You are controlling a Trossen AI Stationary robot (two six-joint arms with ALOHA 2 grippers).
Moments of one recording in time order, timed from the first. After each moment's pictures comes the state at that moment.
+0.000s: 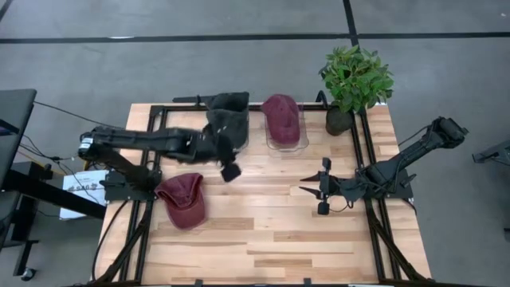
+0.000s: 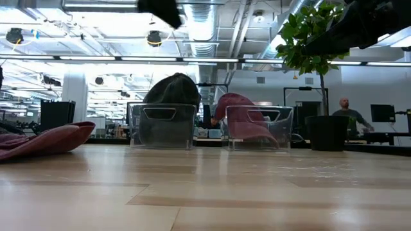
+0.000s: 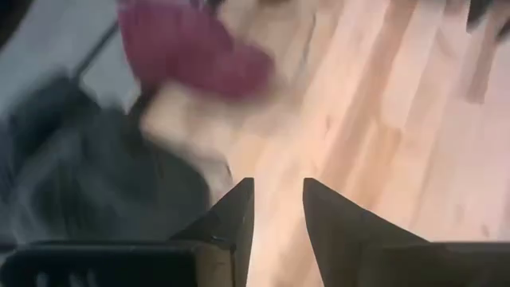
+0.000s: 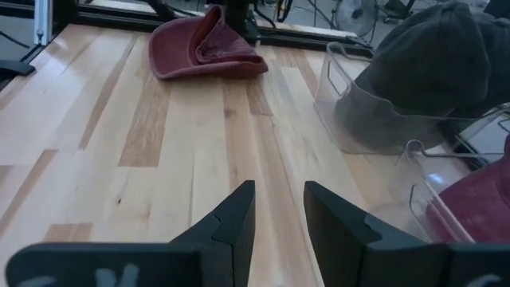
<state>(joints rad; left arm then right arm) -0.13 1.48 1.49 -0.91 -0.50 -0.28 0.51 0.97 0.47 0.00 0.62 0.10</state>
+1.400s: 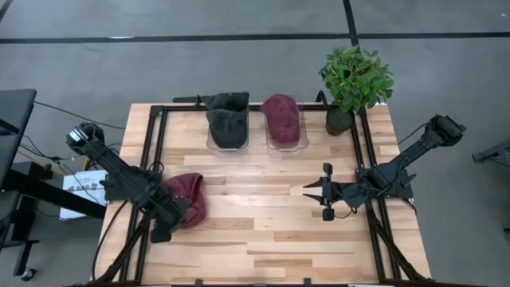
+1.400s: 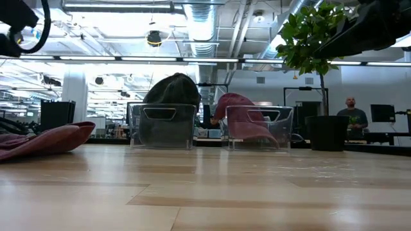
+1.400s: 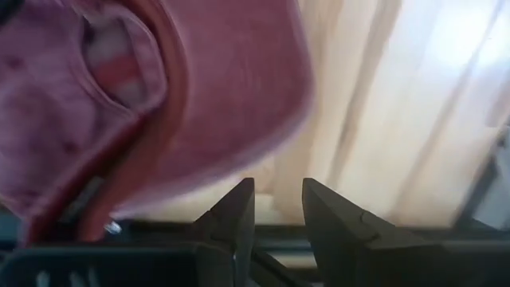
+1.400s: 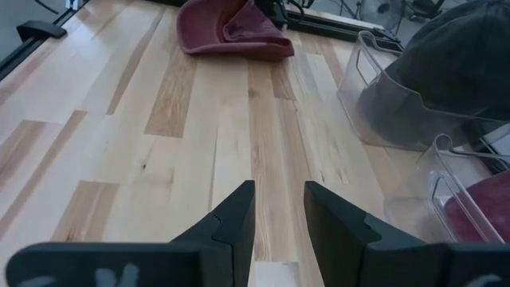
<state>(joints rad) -0.74 1.26 0.87 -1.13 0.13 -0.79 0.59 0.97 0.47 -0.07 0.62 0.10</state>
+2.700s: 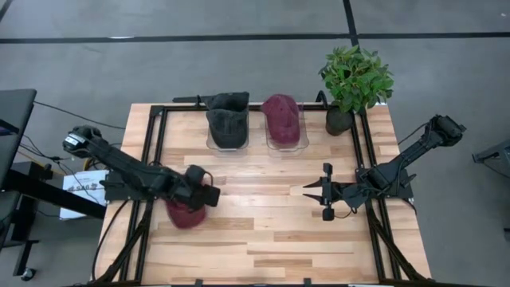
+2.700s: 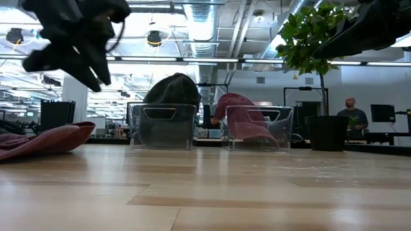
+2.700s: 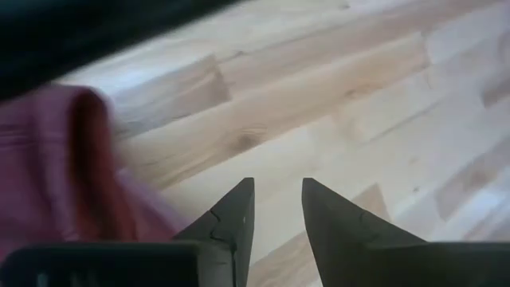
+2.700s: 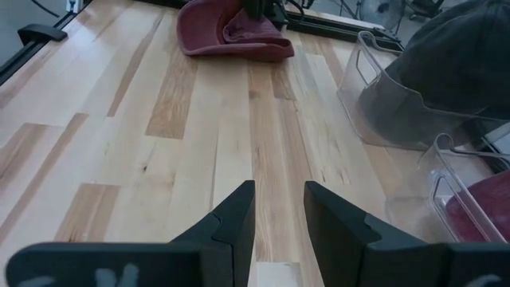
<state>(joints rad) -0.46 1.26 0.81 -0.68 -0.44 -1.52 0.59 0.97 0.47 -0.07 0.62 0.11</state>
